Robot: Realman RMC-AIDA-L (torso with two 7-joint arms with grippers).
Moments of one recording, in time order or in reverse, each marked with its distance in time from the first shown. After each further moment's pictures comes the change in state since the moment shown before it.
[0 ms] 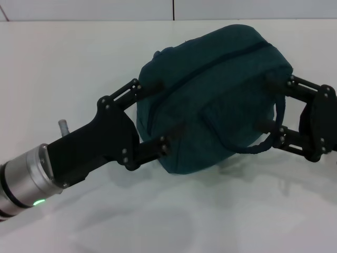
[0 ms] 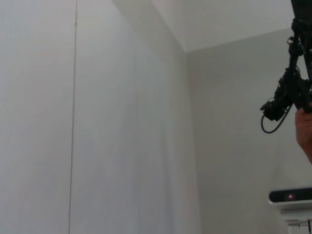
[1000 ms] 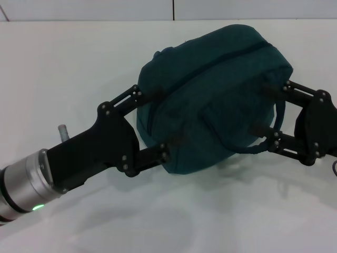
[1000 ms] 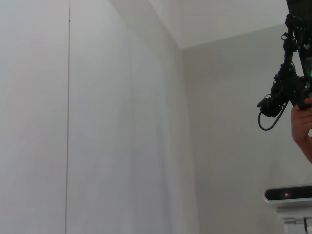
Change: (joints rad) left arm 0.009 0.001 -0.001 0.000 0.019 0.005 0.018; right arm -0.005 0.013 0.006 0.010 -0.016 0.014 -0.032
